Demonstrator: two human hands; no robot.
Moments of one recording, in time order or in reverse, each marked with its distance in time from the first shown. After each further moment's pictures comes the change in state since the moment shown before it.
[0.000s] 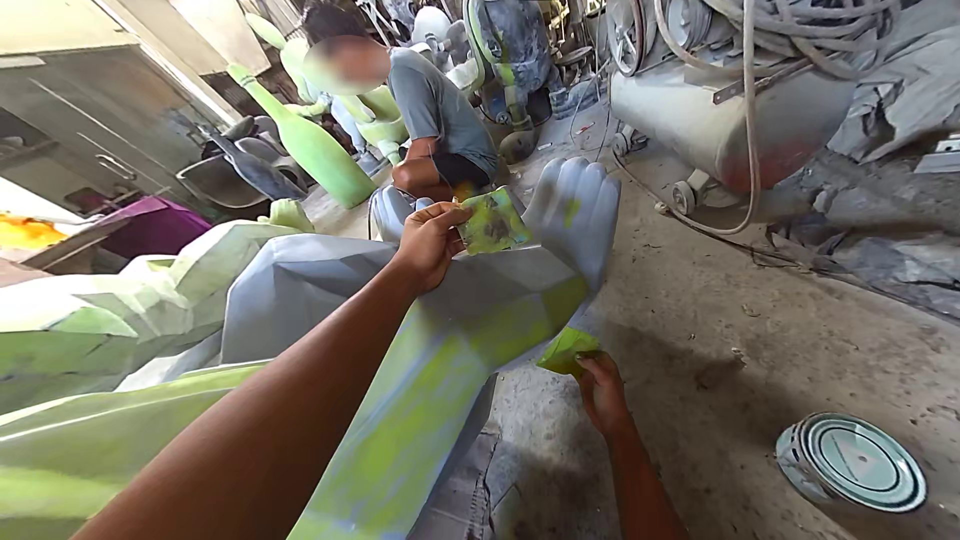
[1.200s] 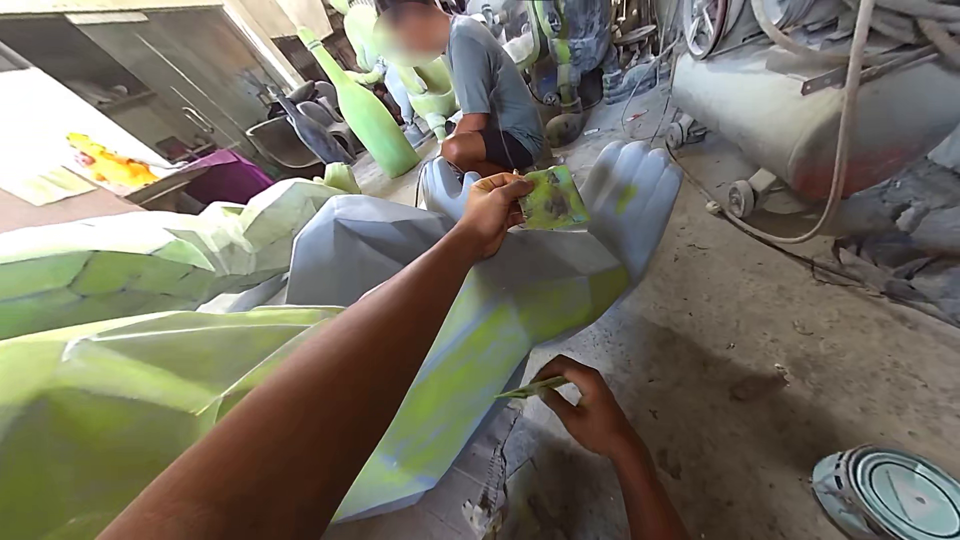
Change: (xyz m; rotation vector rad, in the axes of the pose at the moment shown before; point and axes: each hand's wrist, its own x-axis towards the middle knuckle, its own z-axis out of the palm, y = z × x) left_hand 0.004 -0.004 -0.001 -0.015 -0.031 0.031; right_hand -0.055 -0.019 0.069 -0.823 -0.771 -0.347
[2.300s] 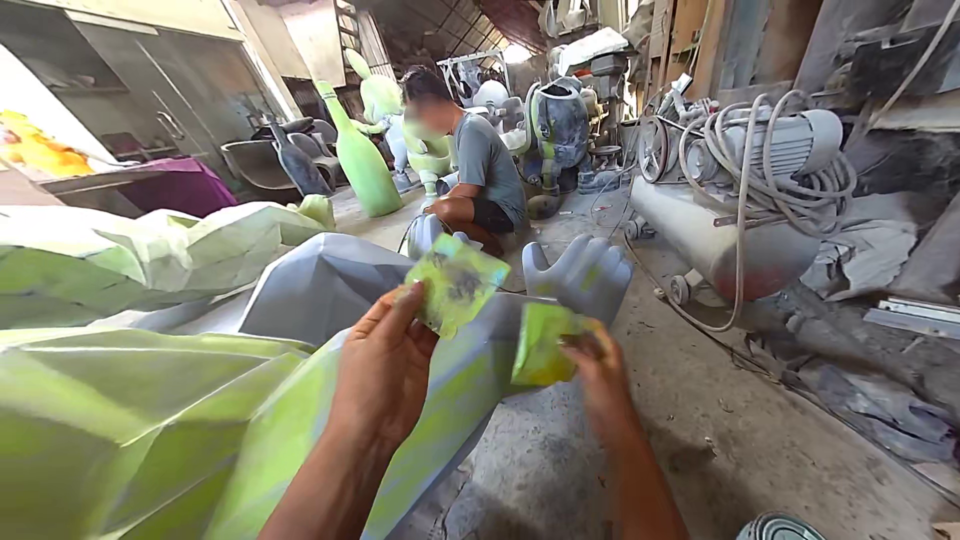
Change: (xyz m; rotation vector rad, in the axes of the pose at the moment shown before) left_hand -0.207 0.092 0.025 -0.340 0.483 0.183; right_hand 0.084 -0.113 -0.070 0.192 0.450 0.175
